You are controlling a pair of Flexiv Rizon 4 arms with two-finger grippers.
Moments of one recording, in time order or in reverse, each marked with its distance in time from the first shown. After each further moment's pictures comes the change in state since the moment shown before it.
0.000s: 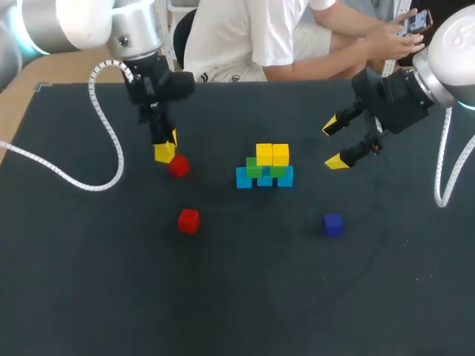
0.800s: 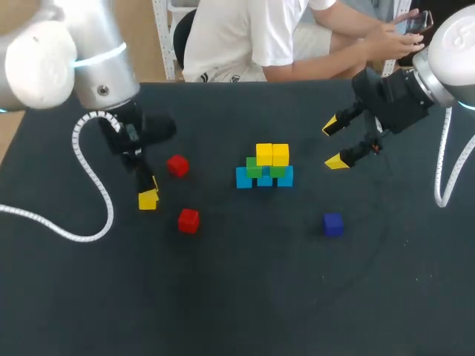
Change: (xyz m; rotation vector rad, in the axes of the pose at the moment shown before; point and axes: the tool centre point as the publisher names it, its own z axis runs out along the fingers) left arm 0.018 -0.089 0.048 -0.015 -0.056 -0.333; right arm 0.000 0.000 0.000 0.000 0.000 0.000
